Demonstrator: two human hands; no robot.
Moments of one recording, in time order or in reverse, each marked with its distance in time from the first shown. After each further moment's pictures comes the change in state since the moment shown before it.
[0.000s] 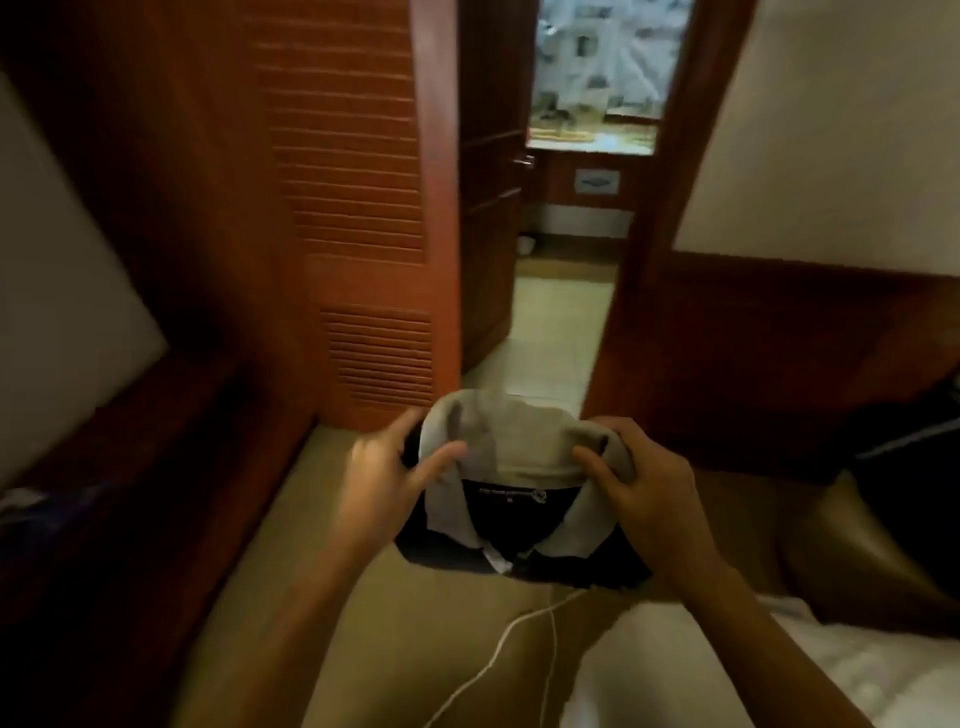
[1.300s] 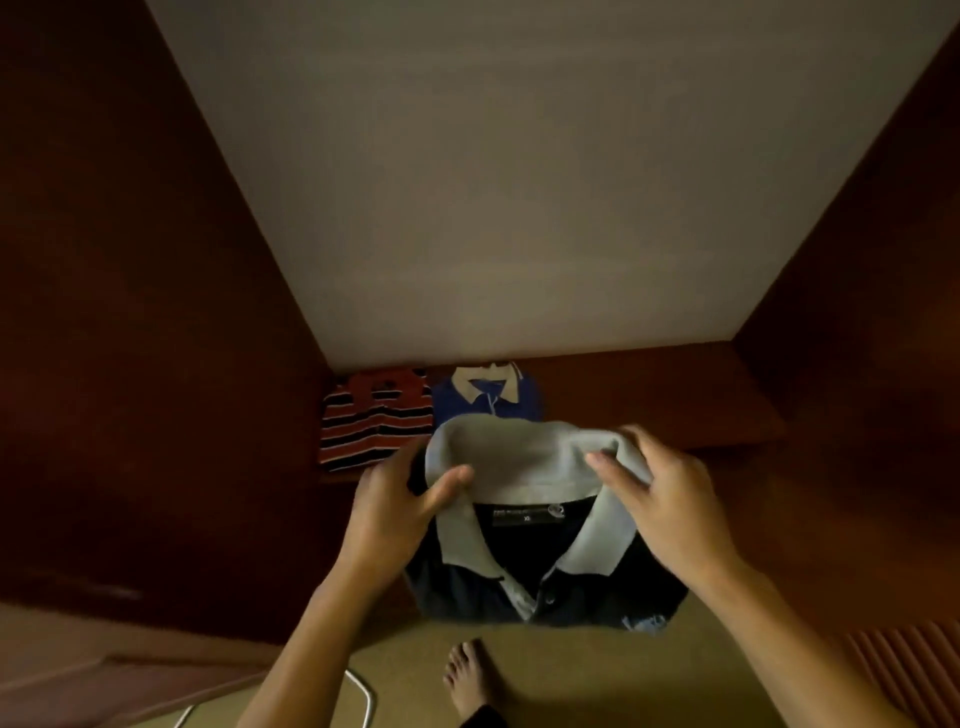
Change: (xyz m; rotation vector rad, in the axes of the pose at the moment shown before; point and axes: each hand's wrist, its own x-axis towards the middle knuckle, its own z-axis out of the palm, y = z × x) left_hand 0.022 -0.495 -0.390 0.278 0.947 -0.978; right_hand 0.381 -0.254 0.808 0.543 -1.037 -0.702
